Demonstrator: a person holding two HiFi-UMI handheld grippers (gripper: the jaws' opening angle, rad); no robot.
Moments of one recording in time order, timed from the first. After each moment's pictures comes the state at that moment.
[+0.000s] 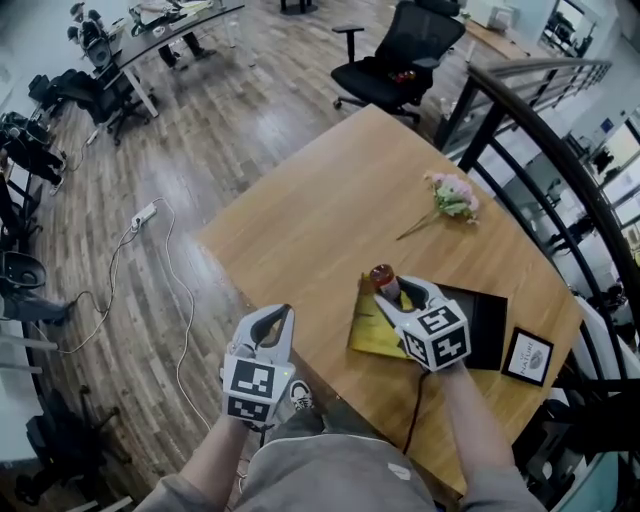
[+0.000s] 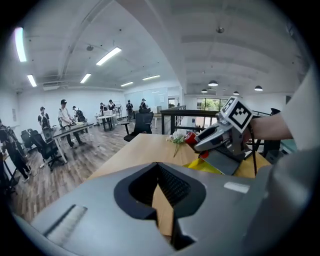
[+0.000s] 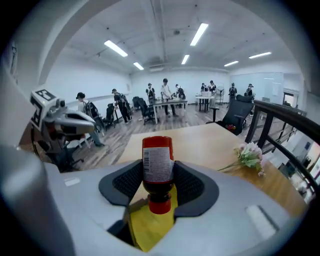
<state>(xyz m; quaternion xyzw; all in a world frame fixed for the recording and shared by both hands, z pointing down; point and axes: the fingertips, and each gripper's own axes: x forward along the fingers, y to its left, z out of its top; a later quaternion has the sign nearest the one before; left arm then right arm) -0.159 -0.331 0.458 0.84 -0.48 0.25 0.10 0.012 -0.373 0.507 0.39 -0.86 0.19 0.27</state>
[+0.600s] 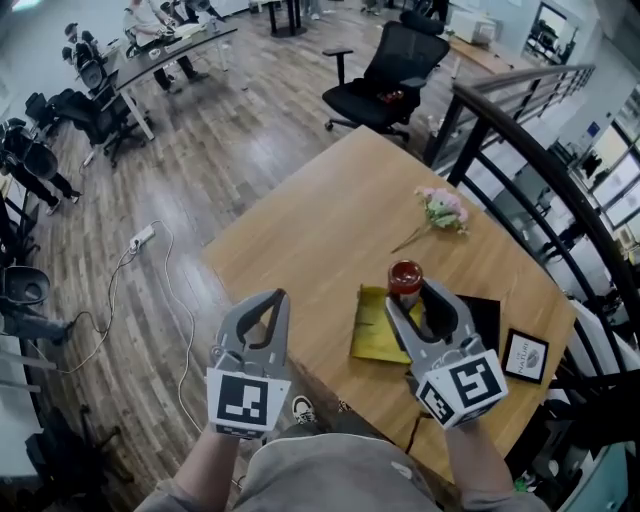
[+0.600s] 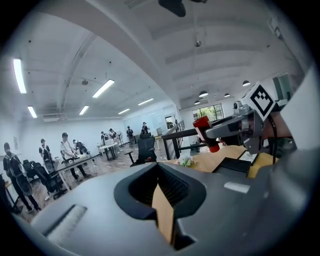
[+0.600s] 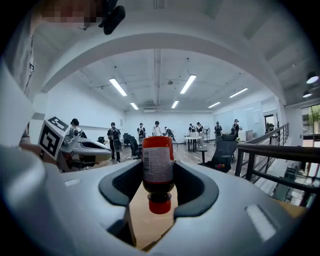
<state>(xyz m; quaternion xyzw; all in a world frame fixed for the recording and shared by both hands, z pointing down) -0.163 -0.335 0.327 0.85 -0.49 0.17 -0.05 -0.001 -0.328 0.318 0.49 -0.87 0.06 0.06</state>
